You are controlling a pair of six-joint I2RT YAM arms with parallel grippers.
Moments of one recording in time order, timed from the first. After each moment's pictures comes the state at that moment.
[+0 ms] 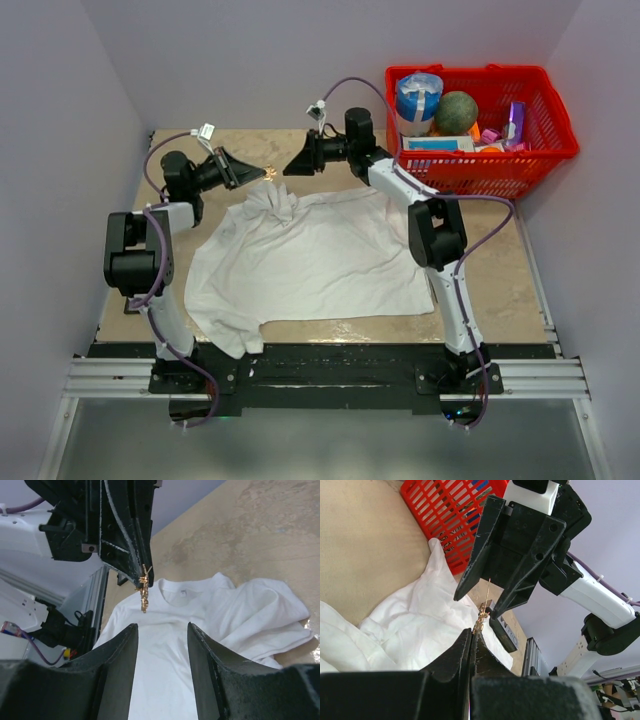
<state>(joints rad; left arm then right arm) 0.06 1.91 1.08 0.89 1.08 -0.99 0.44 2.40 2.06 0.16 -1.11 0.49</state>
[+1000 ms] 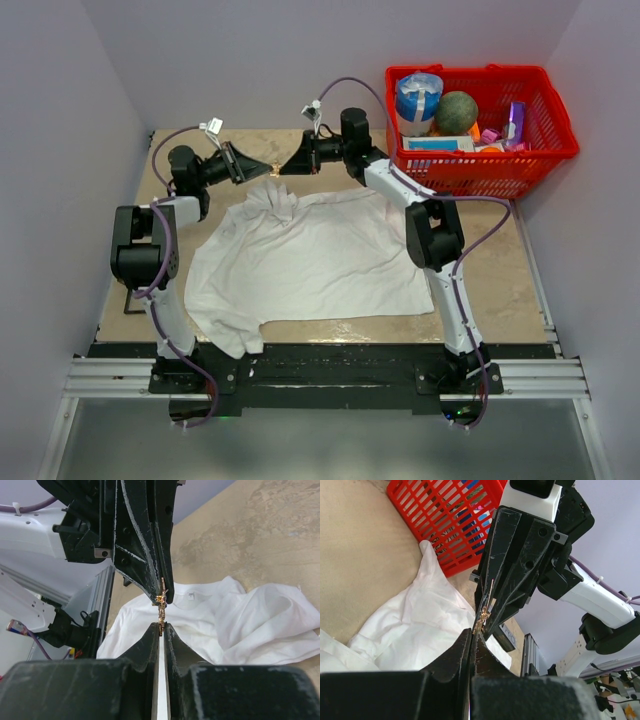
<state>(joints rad) 0.02 1.98 1.16 0.92 1.09 -1.02 0.46 2.41 2.07 0.18 -1.13 0.53</state>
